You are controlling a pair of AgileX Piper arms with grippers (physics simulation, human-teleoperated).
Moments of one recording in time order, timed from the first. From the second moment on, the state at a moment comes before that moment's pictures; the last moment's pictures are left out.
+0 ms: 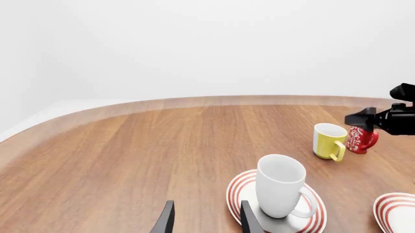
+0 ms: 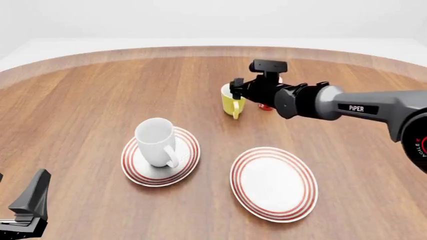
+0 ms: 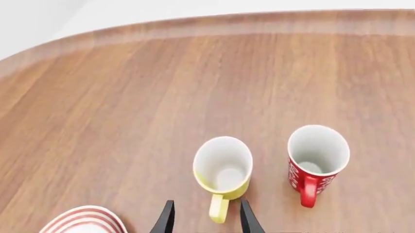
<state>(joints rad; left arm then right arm) 0.00 0.00 0.00 0.00 0.00 0.38 1.97 -1.31 -0.15 0.25</state>
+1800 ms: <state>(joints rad) 0.00 0.00 0.00 0.00 0.00 0.38 2.16 -1.47 -0.03 0.29</state>
